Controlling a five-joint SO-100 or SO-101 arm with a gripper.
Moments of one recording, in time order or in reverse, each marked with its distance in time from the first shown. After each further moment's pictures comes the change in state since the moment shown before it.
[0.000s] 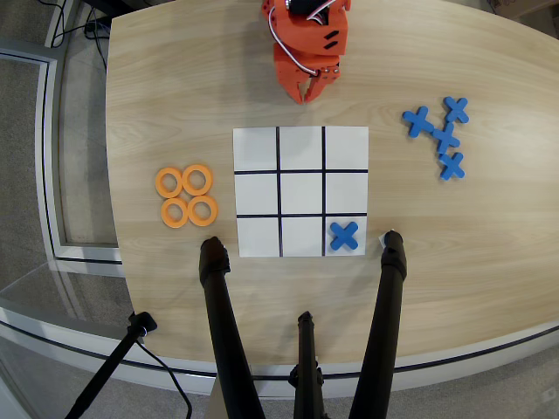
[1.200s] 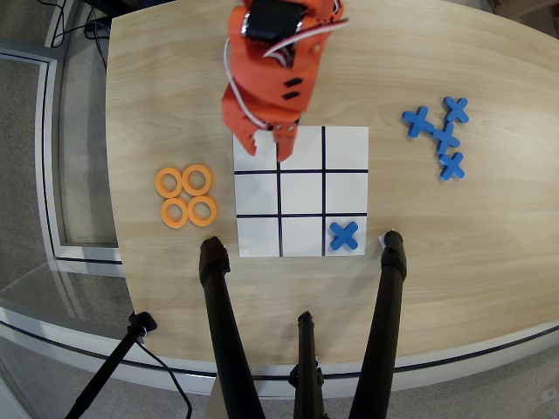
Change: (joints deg) arm 16.8 -55.2 -37.9 -28.3 1.1
